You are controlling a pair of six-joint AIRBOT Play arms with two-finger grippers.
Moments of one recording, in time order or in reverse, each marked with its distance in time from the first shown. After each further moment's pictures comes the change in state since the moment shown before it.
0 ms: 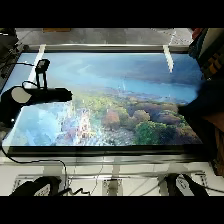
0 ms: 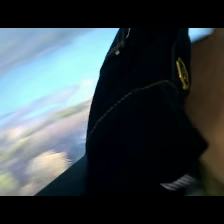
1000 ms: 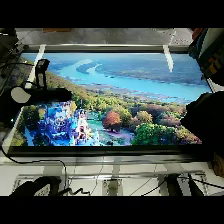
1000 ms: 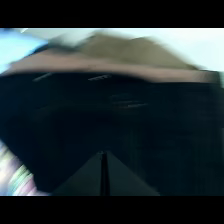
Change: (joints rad) left arm 0.001 0.002 0.000 0.000 0.000 0.000; right arm -0.414 0.063 -0.029 -0.011 -0.009 -0.024
